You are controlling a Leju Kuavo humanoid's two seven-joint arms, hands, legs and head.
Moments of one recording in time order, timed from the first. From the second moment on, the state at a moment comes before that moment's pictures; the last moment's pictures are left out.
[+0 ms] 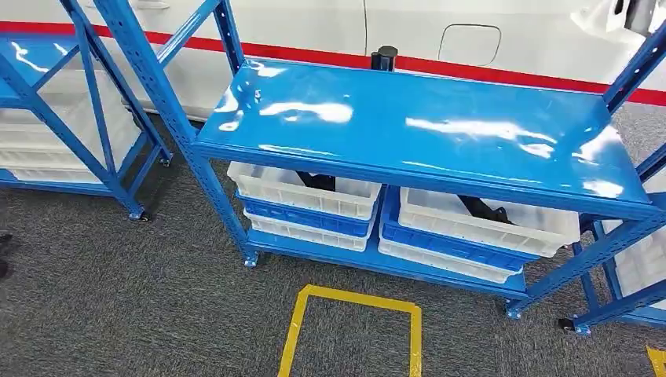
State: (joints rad) left arm 0.11 -0.03 0.19 -0.35 -0.08 0.07 -0.03; right arm 0.11 0.01 -0.04 -0.35 0.08 -0.07 0.01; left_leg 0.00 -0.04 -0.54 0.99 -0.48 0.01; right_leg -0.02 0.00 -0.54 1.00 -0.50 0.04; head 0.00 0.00
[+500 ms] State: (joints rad) left arm 0.14 -0.01 0.04 -0.38 0.00 0.00 0.00; right arm 0.14 0.00 -0.02 -0.38 0.00 0.00 0.00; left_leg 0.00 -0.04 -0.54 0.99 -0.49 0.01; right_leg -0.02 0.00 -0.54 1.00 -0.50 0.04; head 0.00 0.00
